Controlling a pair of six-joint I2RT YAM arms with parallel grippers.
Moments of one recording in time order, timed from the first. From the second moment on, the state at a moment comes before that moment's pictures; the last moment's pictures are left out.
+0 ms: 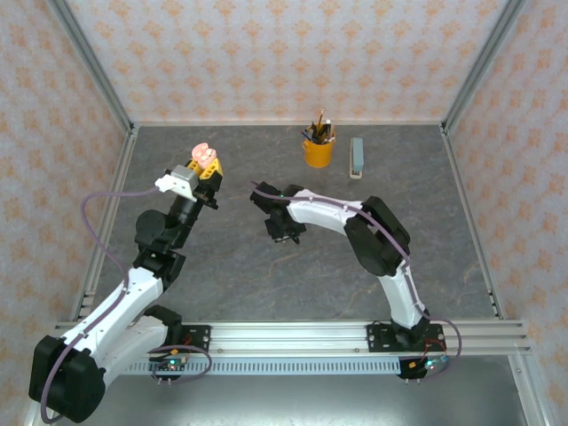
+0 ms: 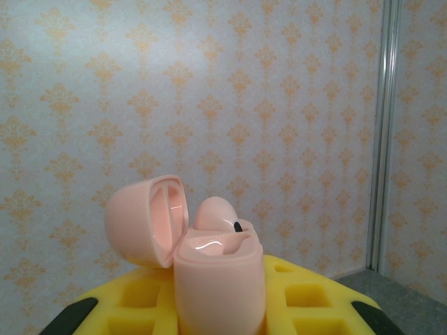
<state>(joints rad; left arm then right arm) -0.32 0.87 0.50 0.72 0.04 -0.02 0.85 2.11 1.57 -0.87 0.11 0.49</state>
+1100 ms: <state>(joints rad) -0.32 0.87 0.49 0.72 0.04 -0.03 0.84 2.15 1.68 -1.04 0.09 0.33</state>
